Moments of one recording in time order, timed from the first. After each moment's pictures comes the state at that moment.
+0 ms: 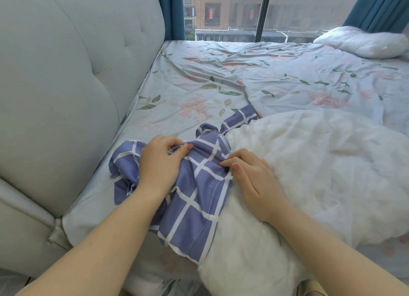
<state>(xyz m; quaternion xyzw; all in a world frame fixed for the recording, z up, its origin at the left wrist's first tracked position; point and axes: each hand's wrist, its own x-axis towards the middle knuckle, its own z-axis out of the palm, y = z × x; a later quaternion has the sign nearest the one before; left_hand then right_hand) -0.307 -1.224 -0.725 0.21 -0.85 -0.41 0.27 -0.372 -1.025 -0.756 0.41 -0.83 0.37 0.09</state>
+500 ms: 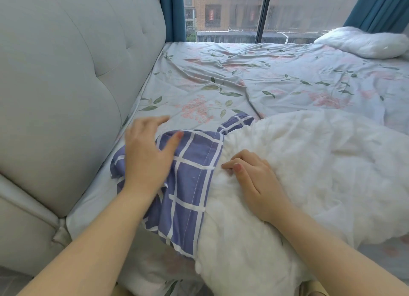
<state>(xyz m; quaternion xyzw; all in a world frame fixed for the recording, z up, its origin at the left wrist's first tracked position) -0.295 -1.240 -0.712 0.17 -0.86 -0.31 0.37 -0.372 -1.027 -0.758 0.40 -0.83 0.37 0.10</state>
